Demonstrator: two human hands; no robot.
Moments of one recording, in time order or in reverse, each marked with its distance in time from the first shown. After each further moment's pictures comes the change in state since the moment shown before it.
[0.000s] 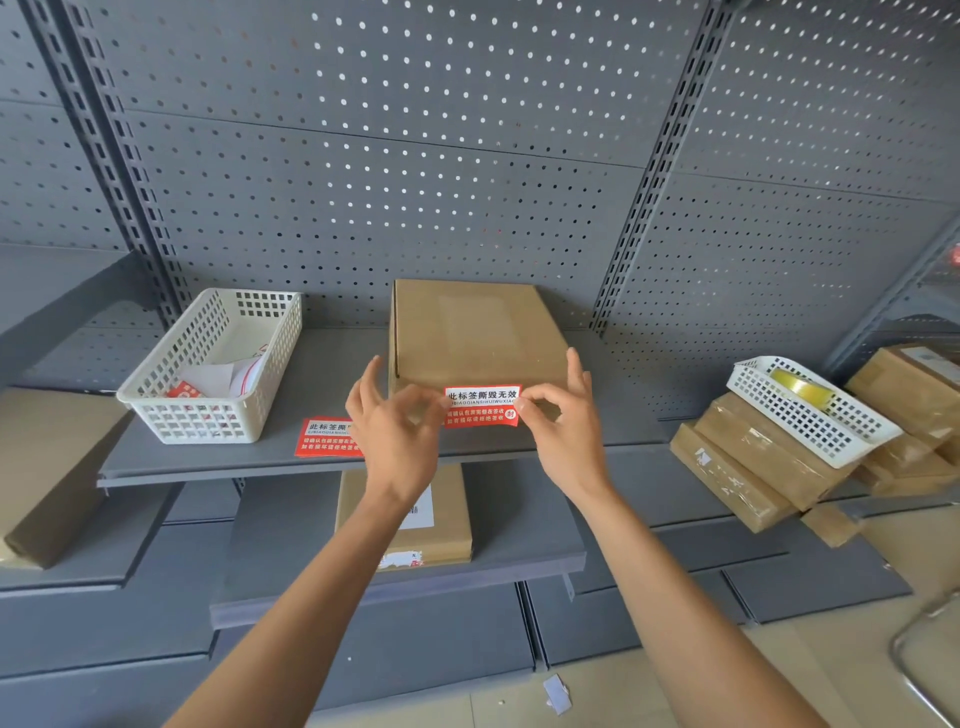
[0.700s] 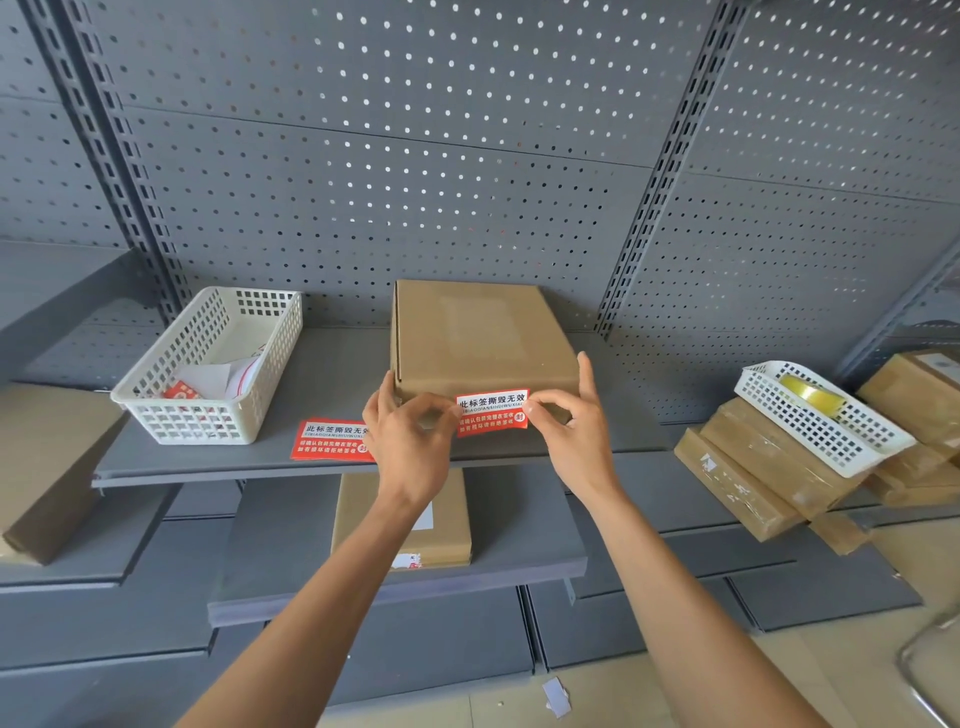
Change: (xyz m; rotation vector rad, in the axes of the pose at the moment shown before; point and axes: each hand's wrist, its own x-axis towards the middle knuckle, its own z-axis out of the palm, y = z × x) left_hand 0.003 -0.004 0.022 0.011 -0.051 -0.073; right_hand 0.016 0.024 -0.003 0.058 0.007 -0.055
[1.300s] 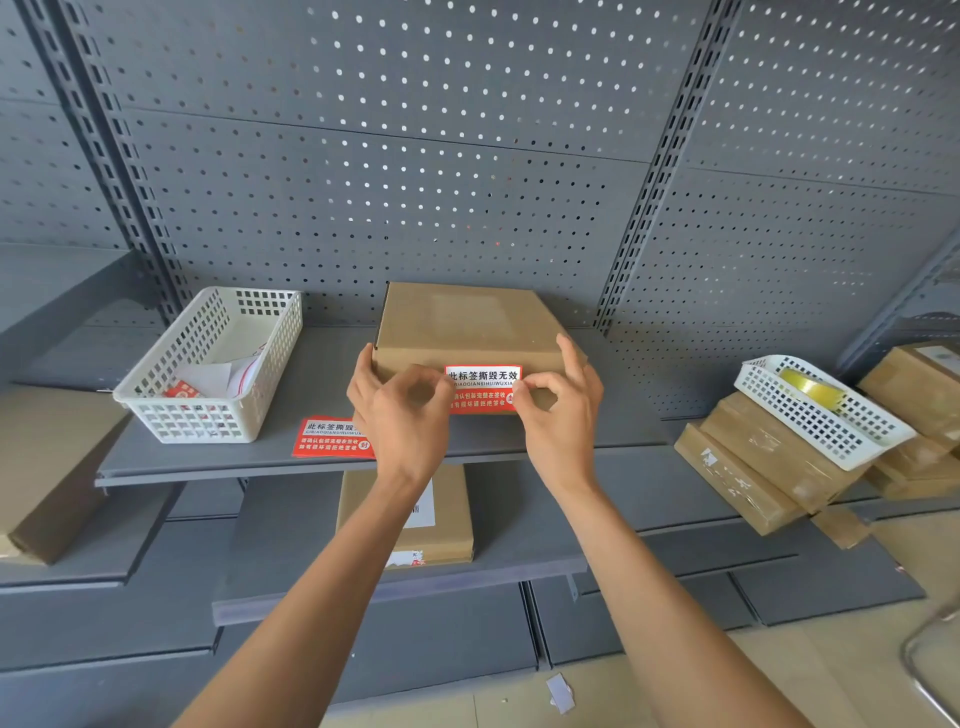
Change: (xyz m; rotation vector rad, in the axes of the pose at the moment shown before) left_hand 0.004 0.027 -0.011 -0.080 0.143 0.000; right_hand -0.003 -0.022 0.020 -0.067 0.192 -0.055
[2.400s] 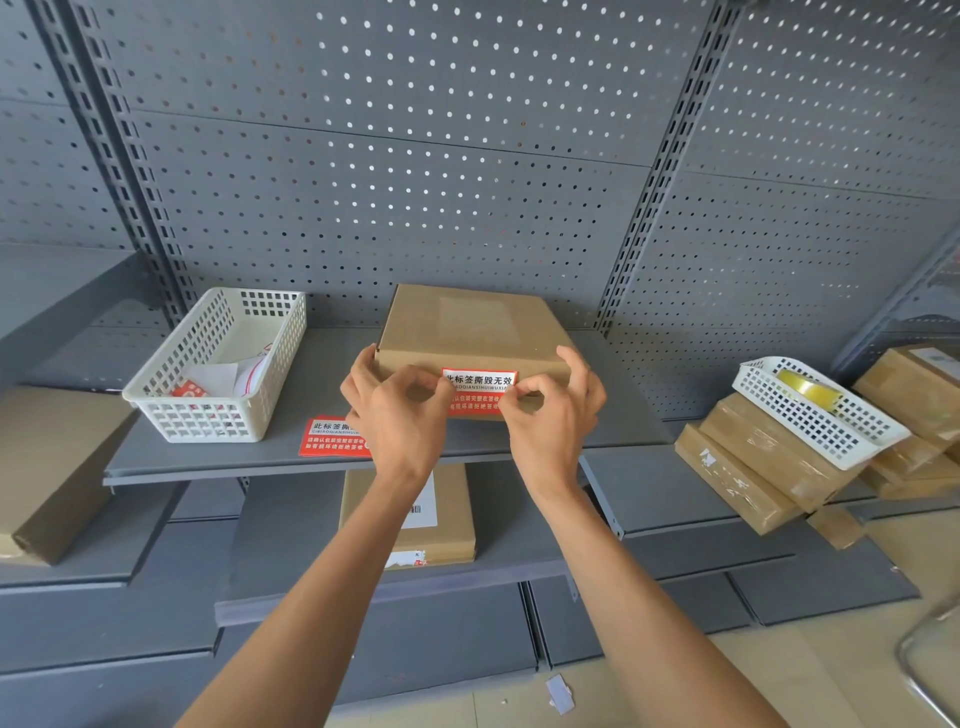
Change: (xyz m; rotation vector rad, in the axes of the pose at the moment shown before) left_hand 0.006 -0.003 -0.006 0.101 0.035 0.014; right_hand -0.012 -0.017 0.020 -0.240 0.177 0.036
